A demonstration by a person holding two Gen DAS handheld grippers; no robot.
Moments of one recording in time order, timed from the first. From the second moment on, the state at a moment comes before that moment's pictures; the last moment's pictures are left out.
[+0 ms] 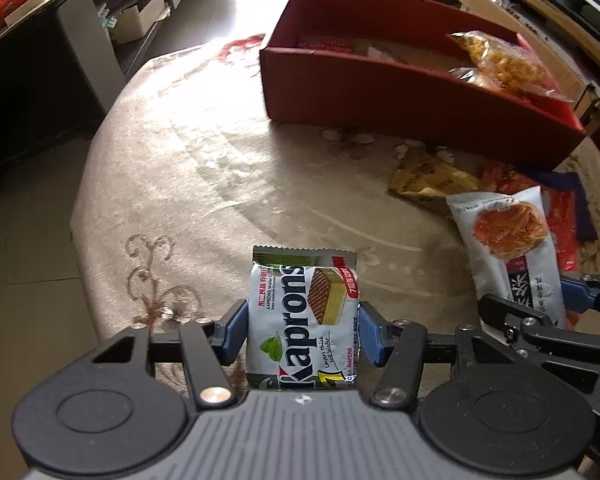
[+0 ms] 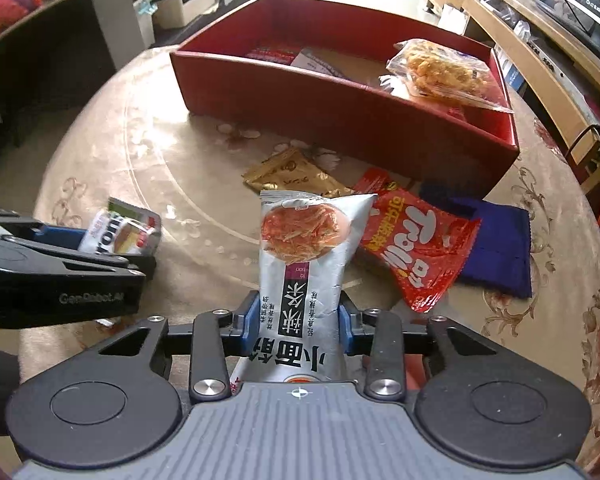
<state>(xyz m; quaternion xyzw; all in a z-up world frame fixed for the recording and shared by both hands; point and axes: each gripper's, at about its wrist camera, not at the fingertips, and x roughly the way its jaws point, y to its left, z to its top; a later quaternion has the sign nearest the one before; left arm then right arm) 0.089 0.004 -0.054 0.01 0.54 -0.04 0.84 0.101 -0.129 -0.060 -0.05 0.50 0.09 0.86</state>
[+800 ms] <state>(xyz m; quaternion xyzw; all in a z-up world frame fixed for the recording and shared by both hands) 0.104 -0.023 -0.012 0.04 0.47 -0.05 0.88 0.116 -0.155 -0.023 -0.01 0.45 0.07 0.89</state>
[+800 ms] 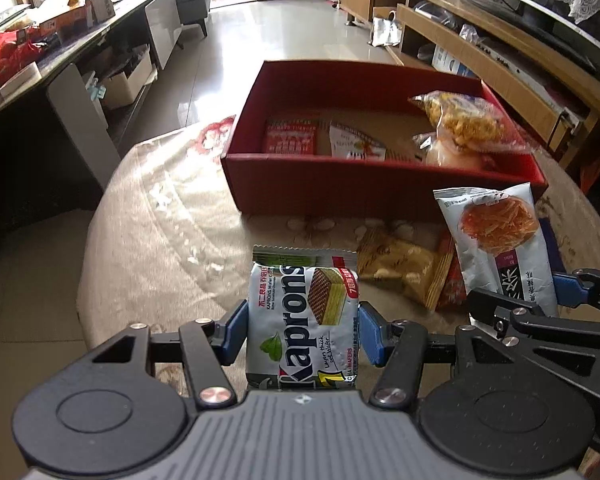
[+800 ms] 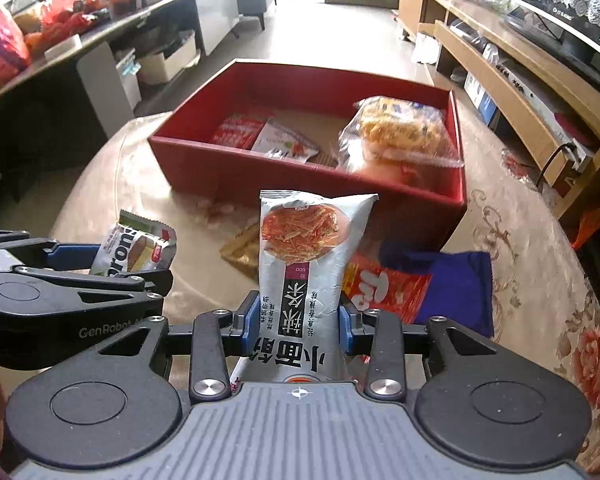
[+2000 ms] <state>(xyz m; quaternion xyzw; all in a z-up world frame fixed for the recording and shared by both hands) 0.185 -0.058 0.032 0.03 0.42 -0.05 0.91 0.186 -0.189 0.016 0.04 0.39 0.03 0.92</state>
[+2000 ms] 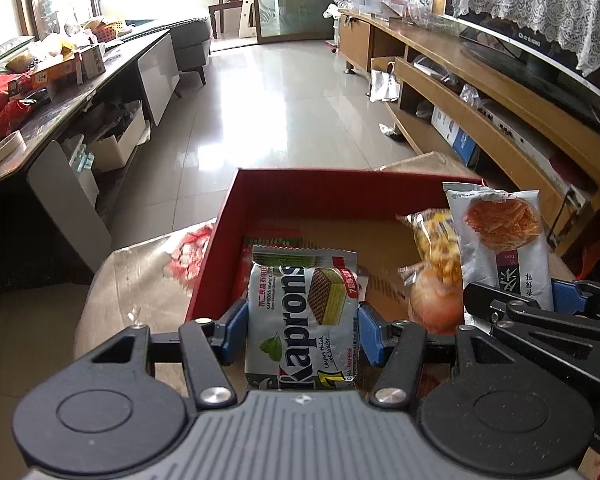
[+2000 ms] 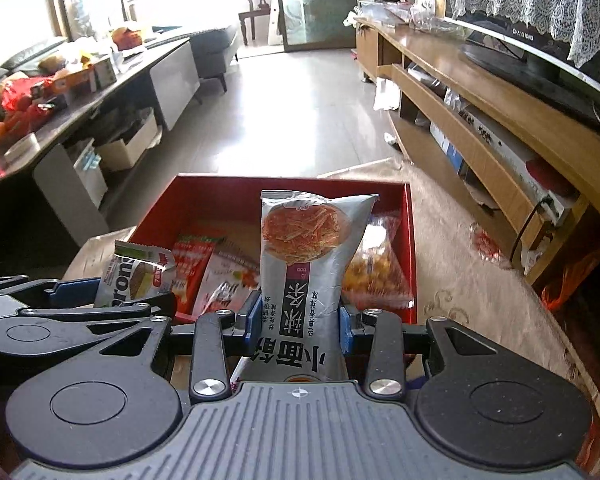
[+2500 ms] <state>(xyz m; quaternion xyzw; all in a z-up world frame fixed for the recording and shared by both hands) 0.239 -0.059 0.020 0.02 0.42 -0.03 0.91 0.237 -0.191 0.006 0.06 0.39 0.05 0.92</state>
